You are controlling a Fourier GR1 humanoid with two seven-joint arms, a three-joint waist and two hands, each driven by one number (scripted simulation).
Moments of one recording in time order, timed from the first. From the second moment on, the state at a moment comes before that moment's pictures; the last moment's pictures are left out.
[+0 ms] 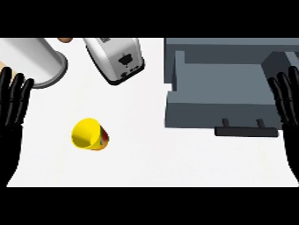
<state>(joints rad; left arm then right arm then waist) -0.01 0.13 0.00 -2.10 0.02 0.00 0.01 -0.03 -0.11 0.02 -2.10 0.02 0.04 0.00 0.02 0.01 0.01</state>
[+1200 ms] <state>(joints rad) -0.01 0.21 0.14 -1.68 0.37 -0.34 -0.03 -0.17 -0.14 -0.03 -1.92 -0.07 0.13 0.09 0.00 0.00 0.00</state>
